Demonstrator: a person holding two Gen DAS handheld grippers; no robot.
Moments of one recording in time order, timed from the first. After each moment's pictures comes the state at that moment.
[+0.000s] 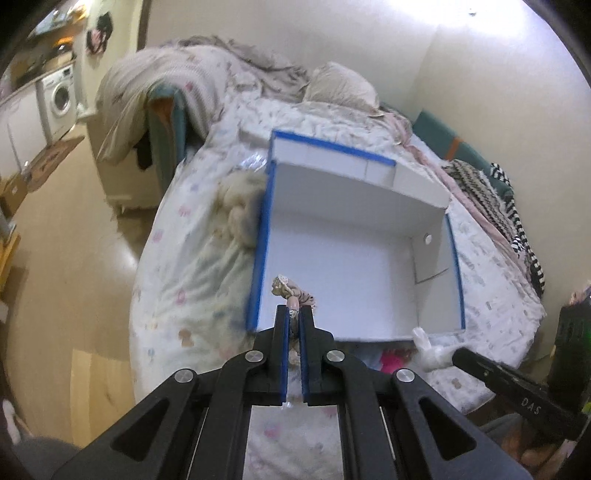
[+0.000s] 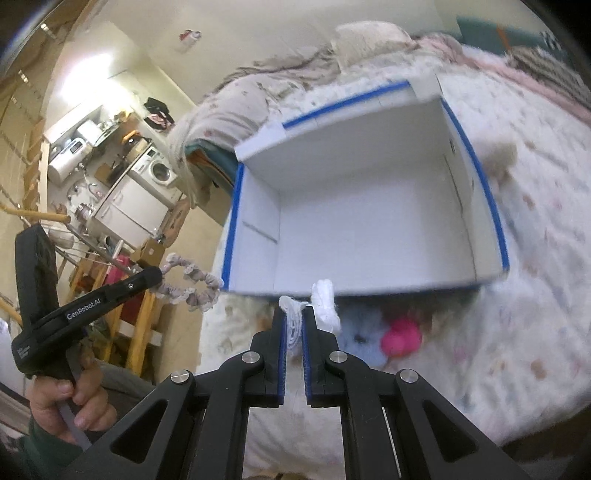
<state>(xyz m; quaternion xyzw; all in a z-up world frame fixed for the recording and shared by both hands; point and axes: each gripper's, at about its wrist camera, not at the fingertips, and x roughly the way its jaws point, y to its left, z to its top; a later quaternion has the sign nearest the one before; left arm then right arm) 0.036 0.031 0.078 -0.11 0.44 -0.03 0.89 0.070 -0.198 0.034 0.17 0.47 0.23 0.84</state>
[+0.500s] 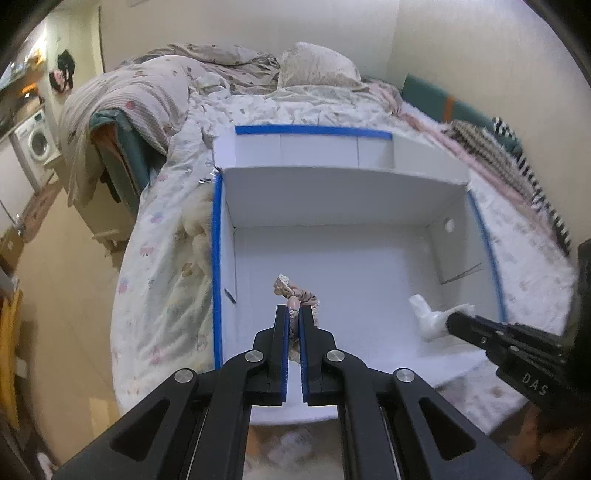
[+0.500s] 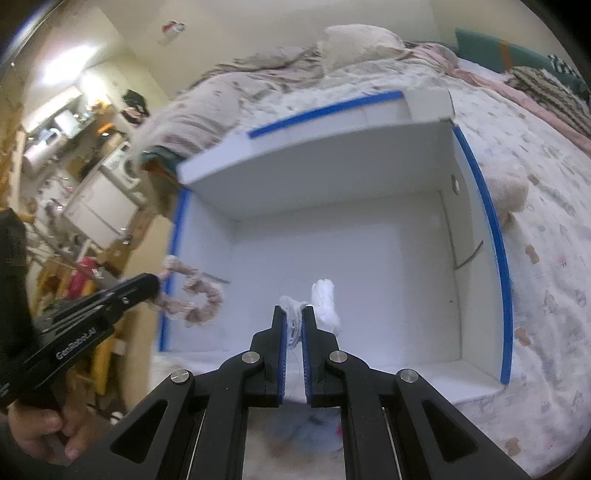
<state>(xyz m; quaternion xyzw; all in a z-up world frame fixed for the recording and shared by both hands) 0.132 -0.024 0.038 -0.02 0.46 -0.04 0.89 0.163 -0.190 -0.002 0.13 0.48 0.17 0.85</state>
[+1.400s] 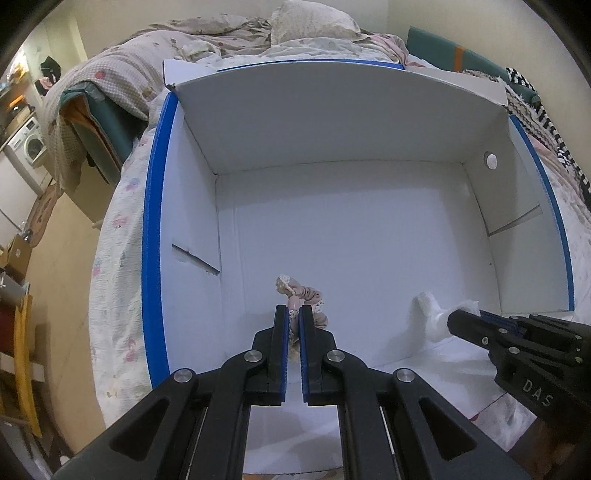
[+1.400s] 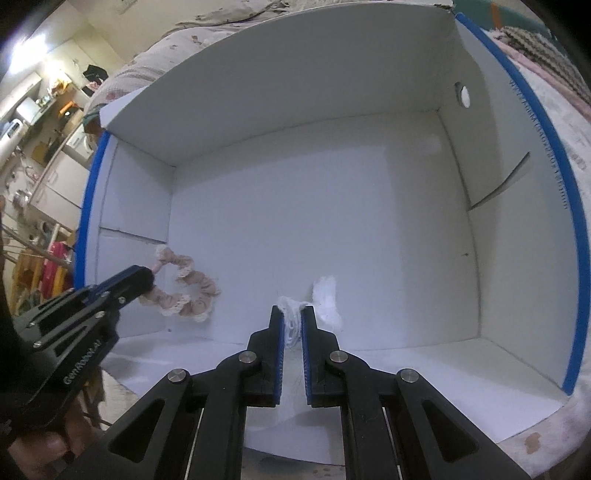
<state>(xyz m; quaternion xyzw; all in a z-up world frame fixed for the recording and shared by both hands) 0.160 -0.046 -0.049 0.04 0.51 -0.02 0.86 0.184 -0.187 -0.074 0.12 0.56 0.14 0.80</state>
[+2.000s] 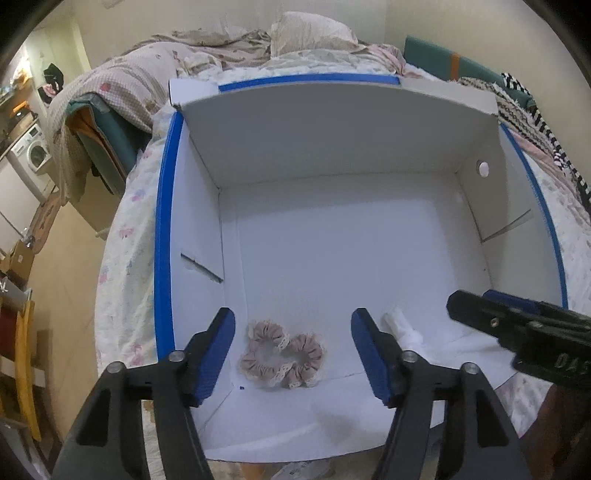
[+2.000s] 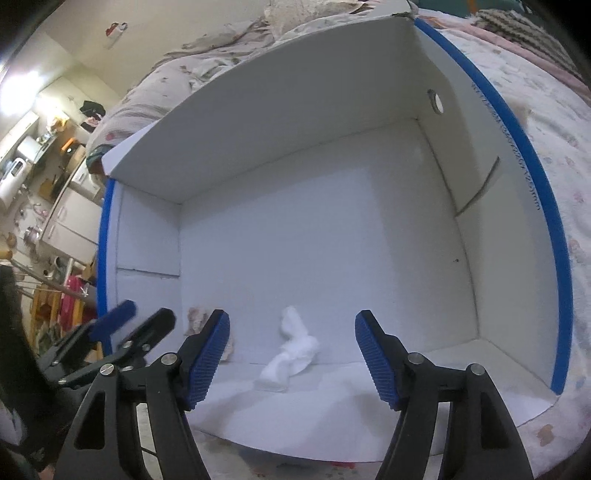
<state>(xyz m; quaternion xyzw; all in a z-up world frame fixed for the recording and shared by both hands) 0.150 -0.047 -0.037 0.04 0.49 -0.02 0.87 0.195 -0.196 -0.063 0.18 0.54 0.12 0.81</state>
